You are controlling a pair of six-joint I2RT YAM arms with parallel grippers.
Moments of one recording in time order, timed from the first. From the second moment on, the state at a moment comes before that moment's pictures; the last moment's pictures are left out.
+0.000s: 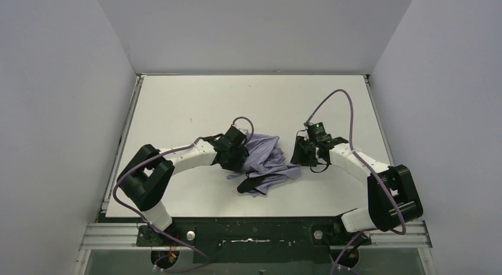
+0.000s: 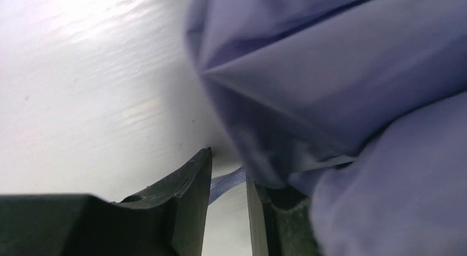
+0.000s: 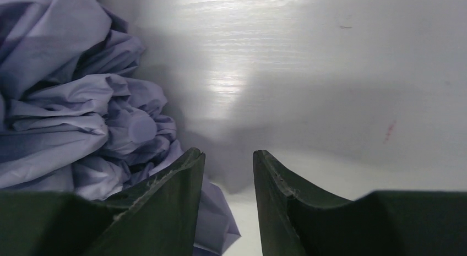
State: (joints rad) left arm -0.75 1.68 0.95 -0.42 -0.04 -0.49; right arm 0.34 1.41 0.76 -0.45 -0.11 0.46
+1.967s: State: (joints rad) left arm -1.07 1.55 0.89 -0.31 -0.22 -0.30; right arm 0.32 0.78 0.60 -0.64 -0.19 0.51
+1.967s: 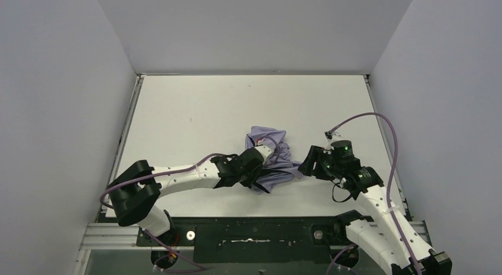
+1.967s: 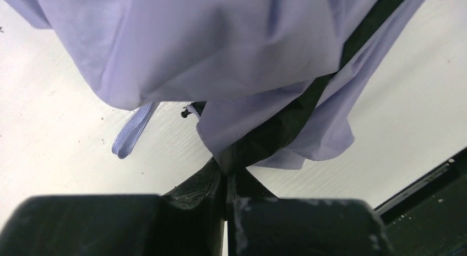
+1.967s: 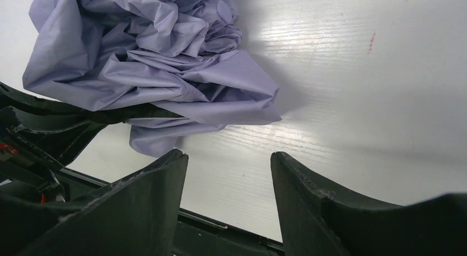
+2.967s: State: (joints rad) left arm -0.97 1.35 0.80 -0.23 0.08 -0.55; right arm 0.81 0.53 0.41 -0.59 -0.01 0.80
